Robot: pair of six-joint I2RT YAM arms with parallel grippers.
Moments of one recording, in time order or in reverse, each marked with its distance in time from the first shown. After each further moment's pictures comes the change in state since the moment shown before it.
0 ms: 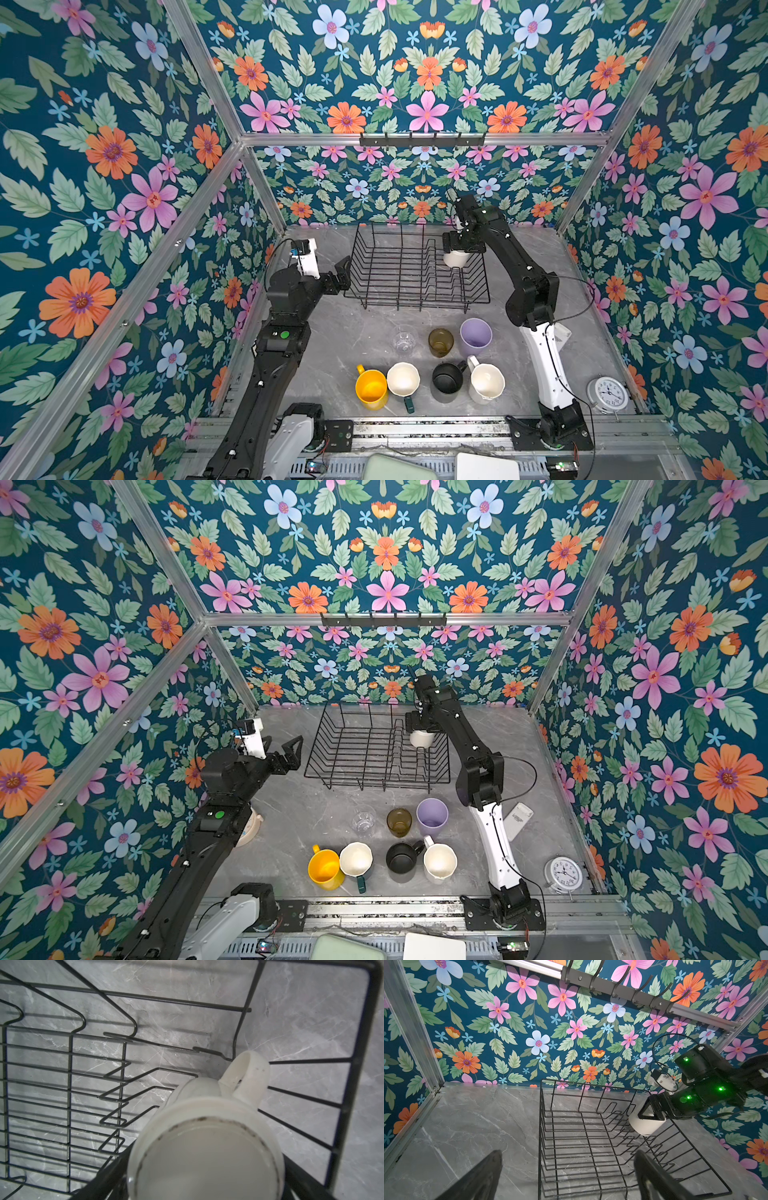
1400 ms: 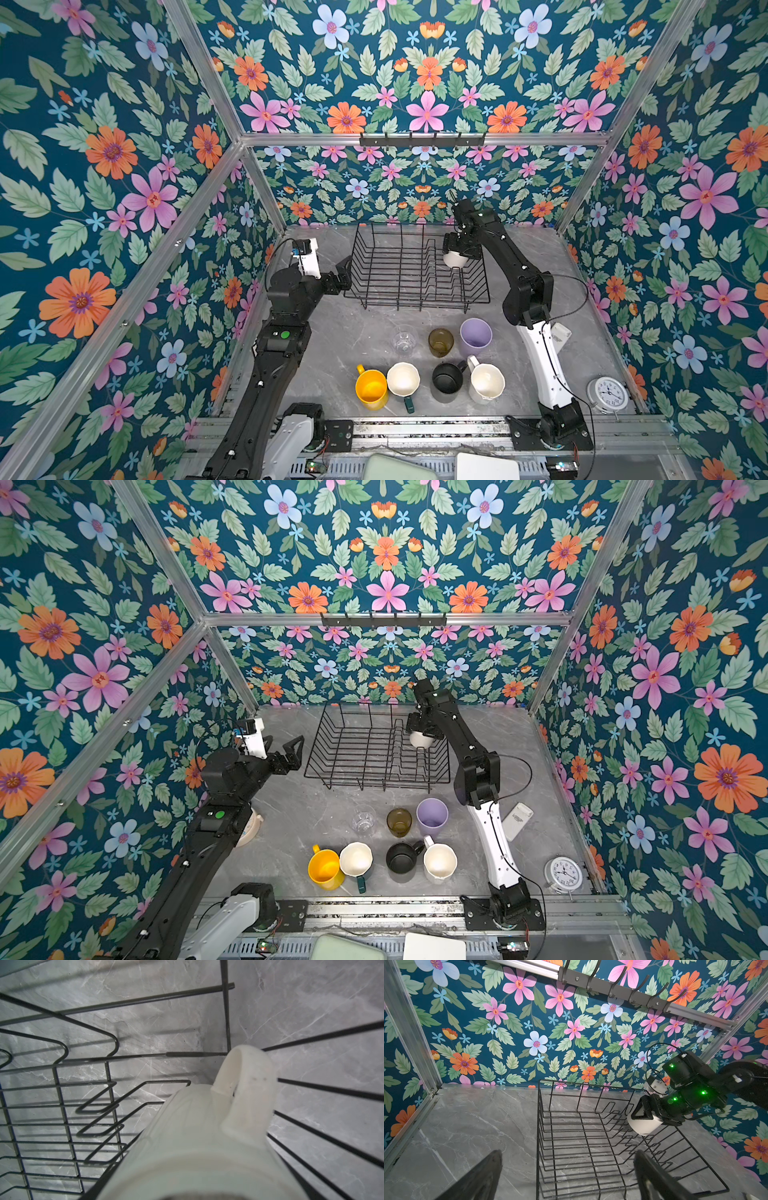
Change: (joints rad) left arm -0.010 0.000 0.003 0.000 0.000 0.005; right arm -0.003 0.058 0.017 0.006 -0.004 0.237
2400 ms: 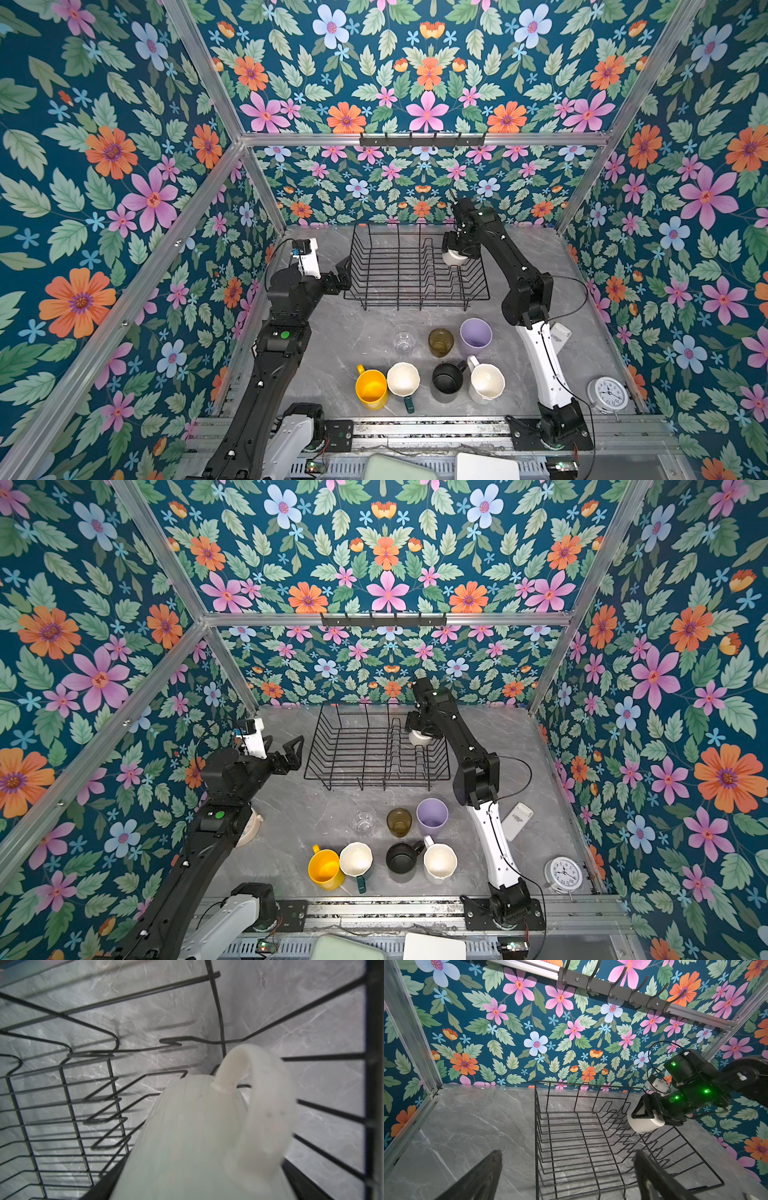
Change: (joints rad) left arm 0.000 -0.002 0.000 0.000 -0.001 0.000; right arm 0.002 0.012 0.040 -0.026 -0.003 0.042
